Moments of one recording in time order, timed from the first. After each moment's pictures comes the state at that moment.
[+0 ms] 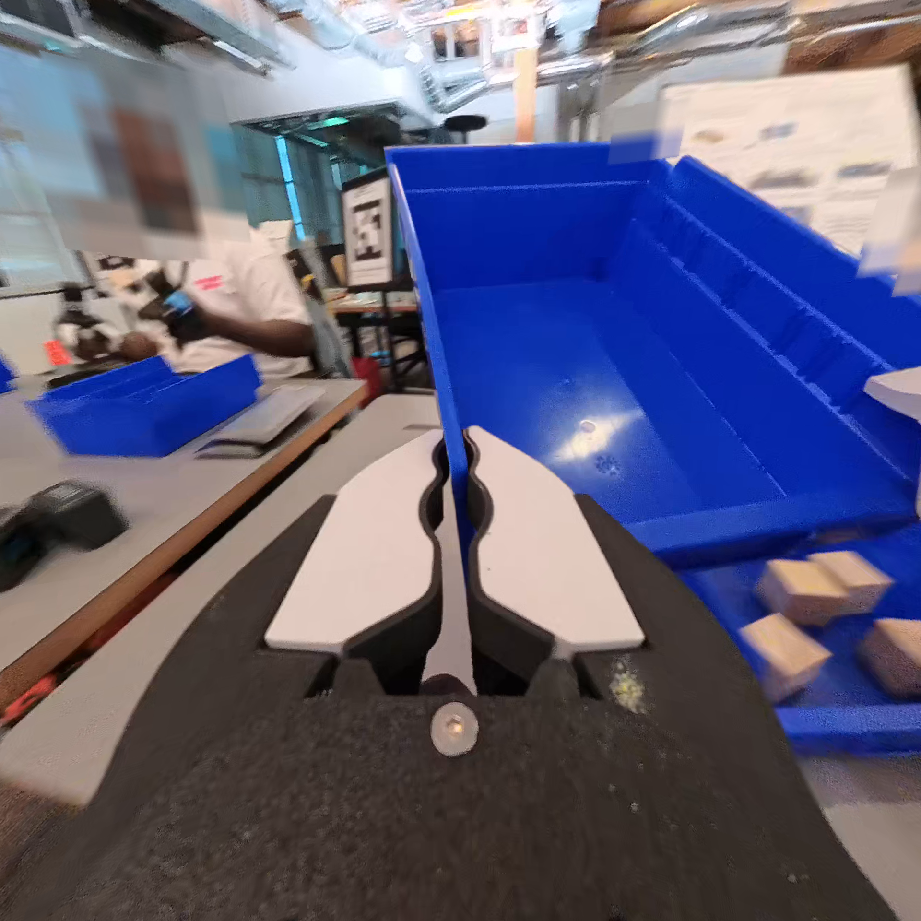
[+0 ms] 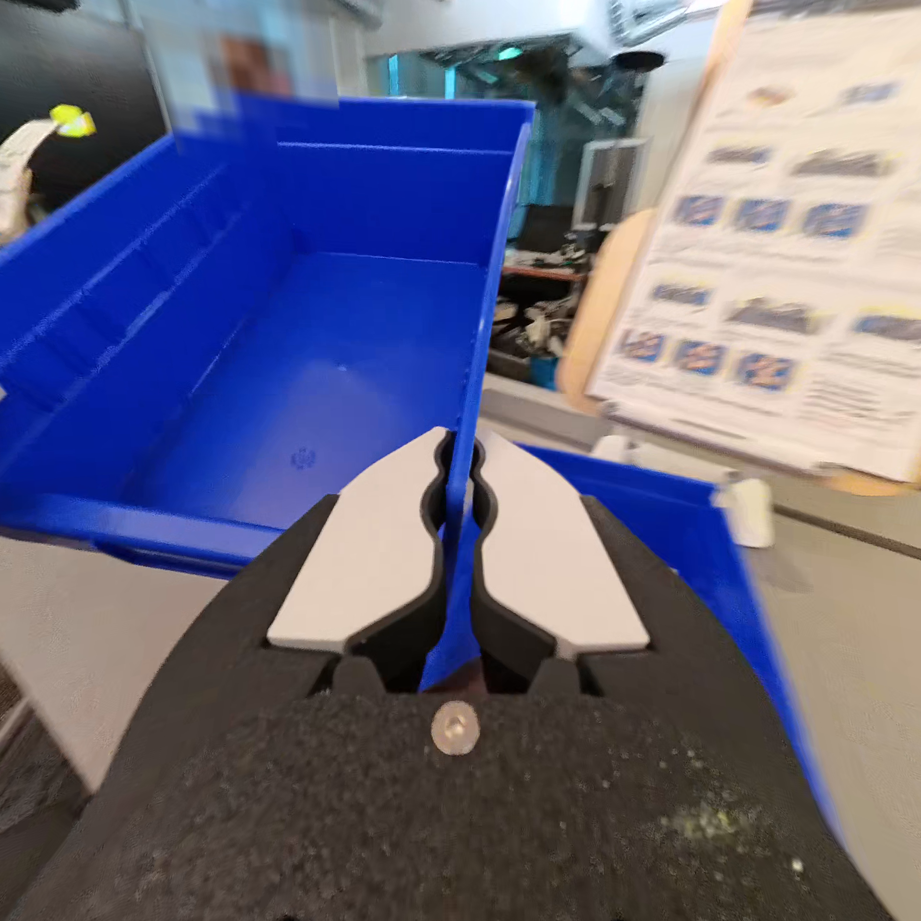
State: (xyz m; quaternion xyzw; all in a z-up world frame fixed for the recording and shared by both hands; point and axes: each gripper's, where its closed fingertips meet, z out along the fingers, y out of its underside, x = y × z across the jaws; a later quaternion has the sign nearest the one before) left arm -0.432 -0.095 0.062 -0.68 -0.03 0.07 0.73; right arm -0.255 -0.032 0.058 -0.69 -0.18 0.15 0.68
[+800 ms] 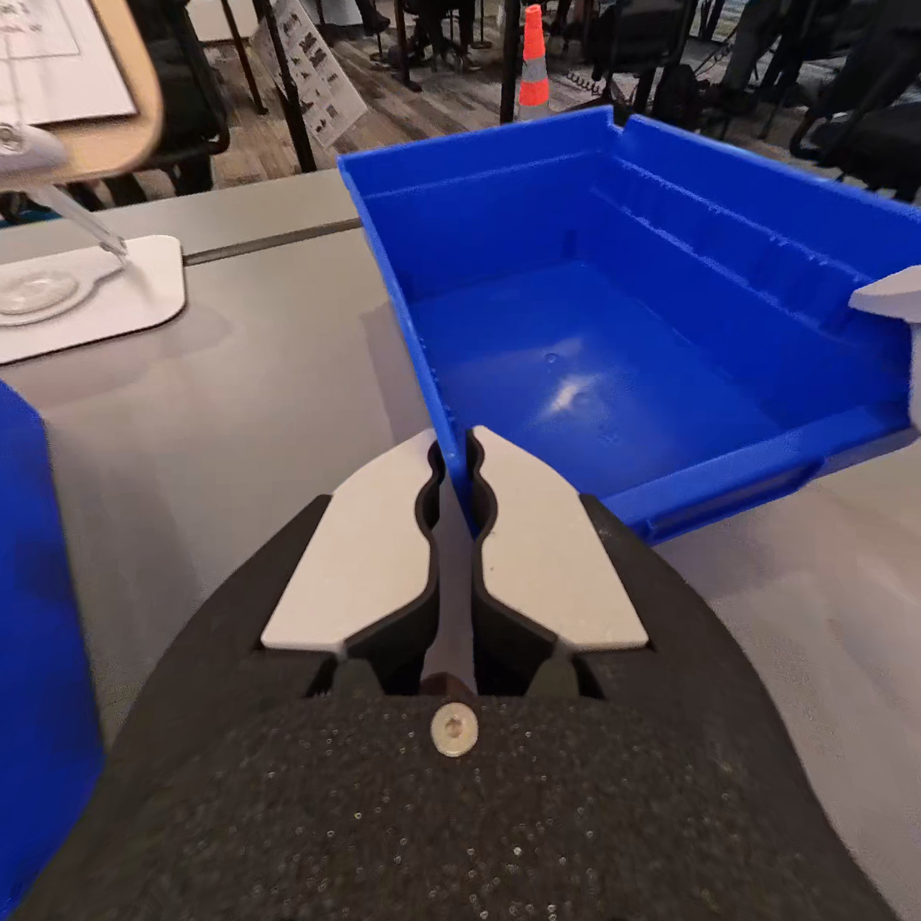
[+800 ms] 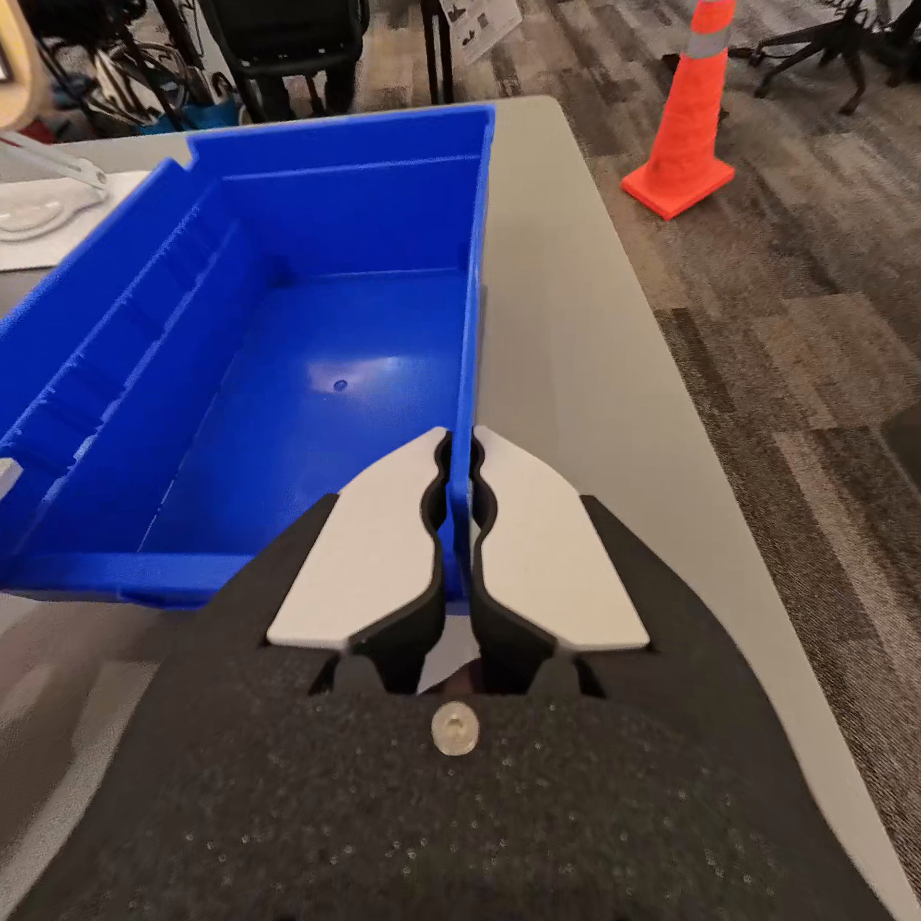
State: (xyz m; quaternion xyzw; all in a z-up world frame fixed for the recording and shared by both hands) left arm 0.091 -0.001 -0.108 -0.80 0.22 -0.14 0.54; right arm 0.278 -0.026 -0.100 -0.85 0.08 -0.01 0.52
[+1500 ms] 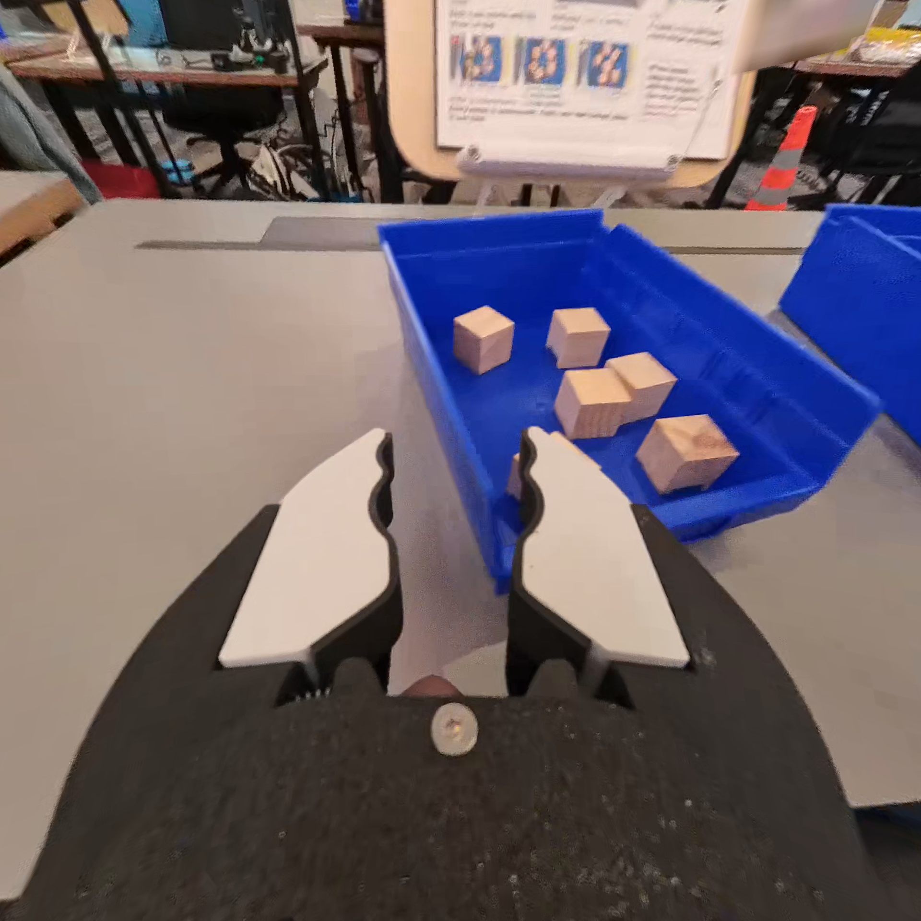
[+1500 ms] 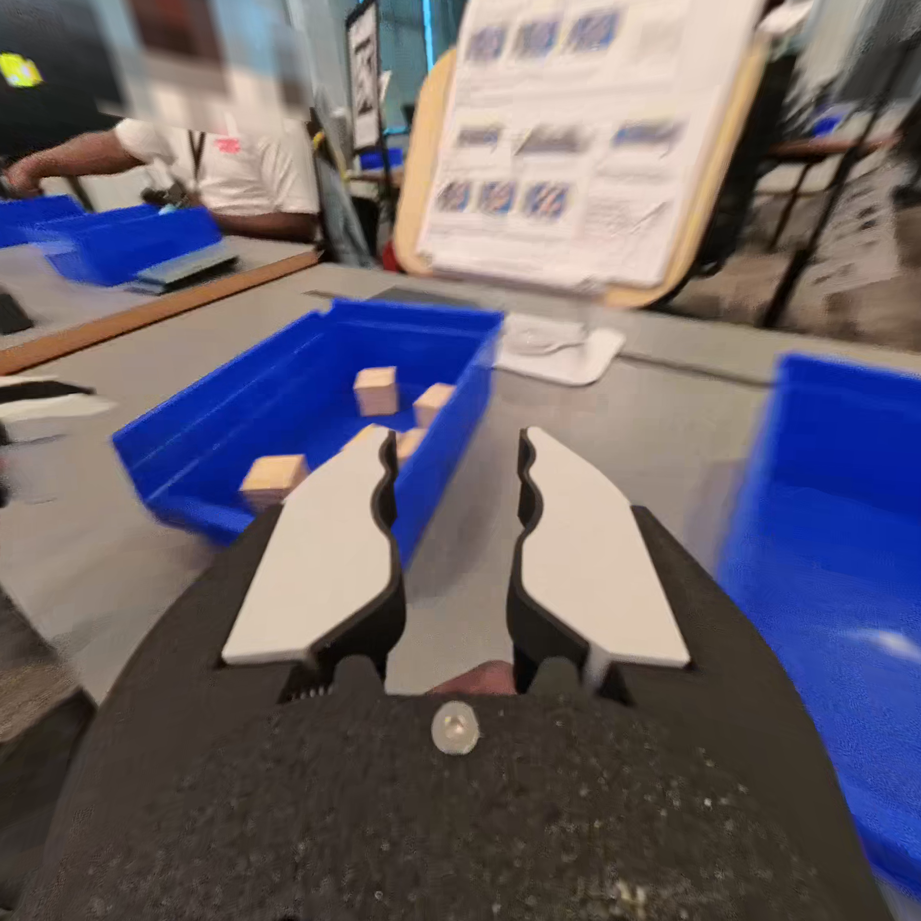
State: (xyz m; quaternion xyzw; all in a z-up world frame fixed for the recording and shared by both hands) left arm -0.286 -0.057 -0.070 -0.80 0.05 -0.06 0.59; right arm -0.020 -0.045 -0.024 -0.74 -0.16 0.18 0.63
